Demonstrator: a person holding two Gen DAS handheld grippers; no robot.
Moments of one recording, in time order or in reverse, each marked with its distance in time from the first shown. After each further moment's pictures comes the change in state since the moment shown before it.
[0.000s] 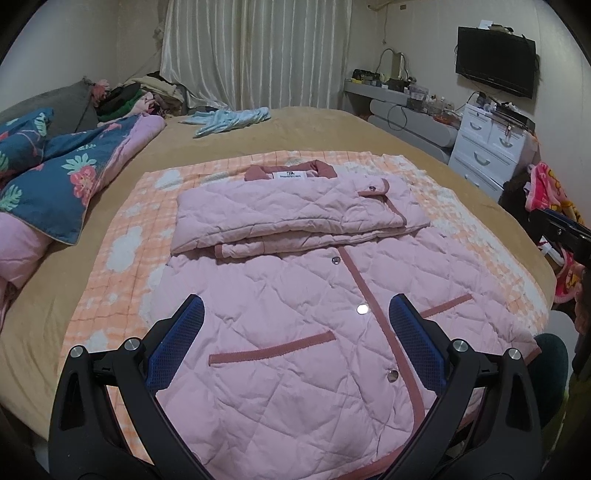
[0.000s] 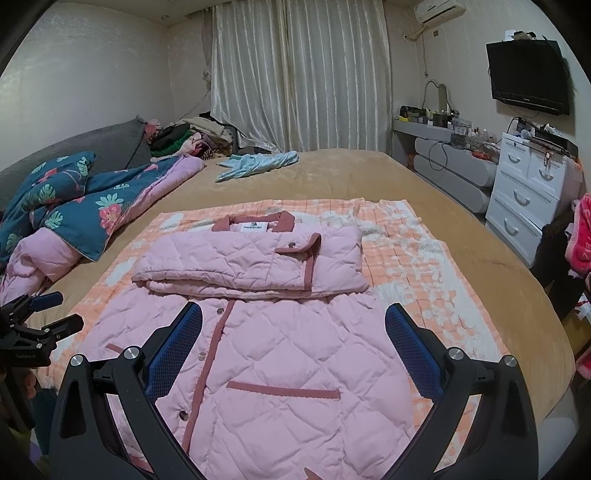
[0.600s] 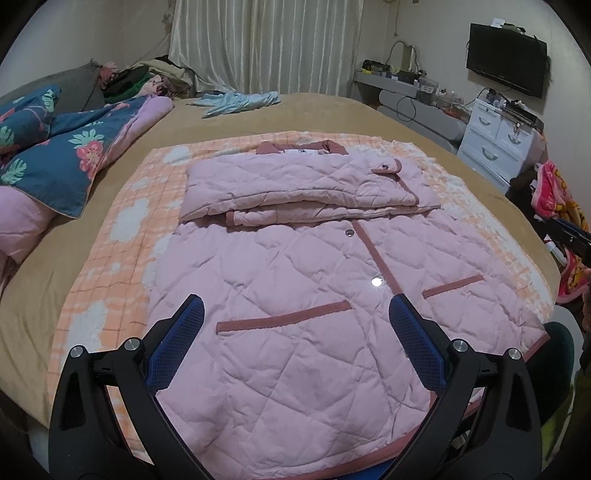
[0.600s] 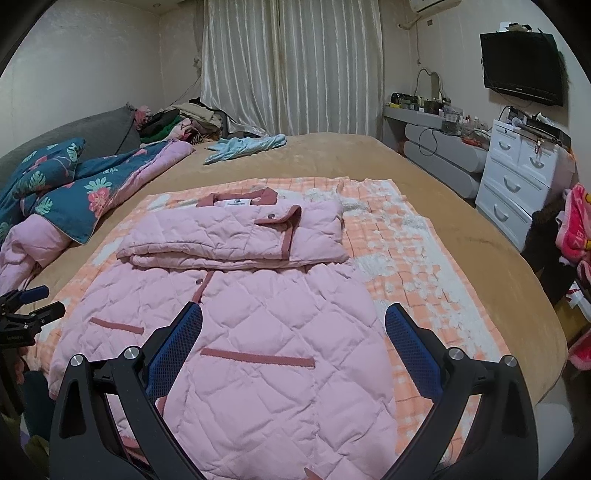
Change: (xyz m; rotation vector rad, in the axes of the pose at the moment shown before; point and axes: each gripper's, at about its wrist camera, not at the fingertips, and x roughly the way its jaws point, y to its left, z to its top) left arm 0.006 0.016 -0.031 -0.038 0.046 0.016; right arm 0.000 -0.022 -0.030 0.007 0.054 -0.042
